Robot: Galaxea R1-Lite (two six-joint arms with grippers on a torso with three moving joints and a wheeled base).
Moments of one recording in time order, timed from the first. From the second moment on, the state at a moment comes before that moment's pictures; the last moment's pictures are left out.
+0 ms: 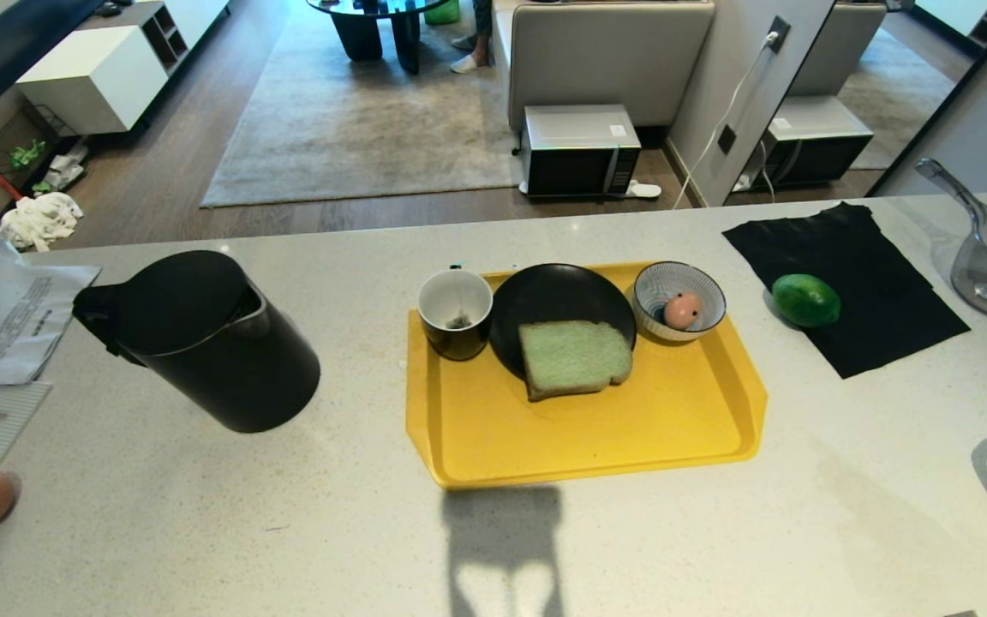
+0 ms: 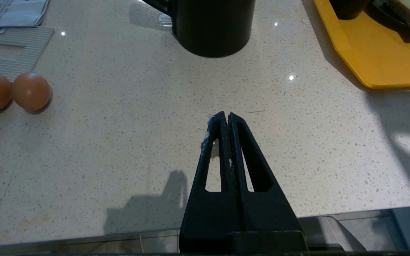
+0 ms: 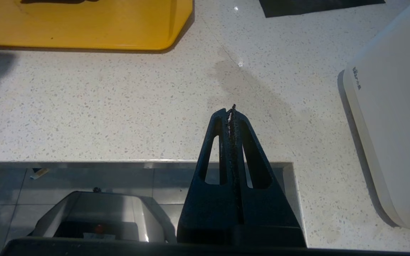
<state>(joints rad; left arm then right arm) 0.00 0.00 0.00 -0.05 0.01 -0.02 0.01 0.00 -0.01 0.02 -0.01 -0.04</state>
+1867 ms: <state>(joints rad) 0.00 0.00 0.00 -0.05 0.01 -0.02 0.01 0.00 -0.01 0.02 -0.01 -0.03</state>
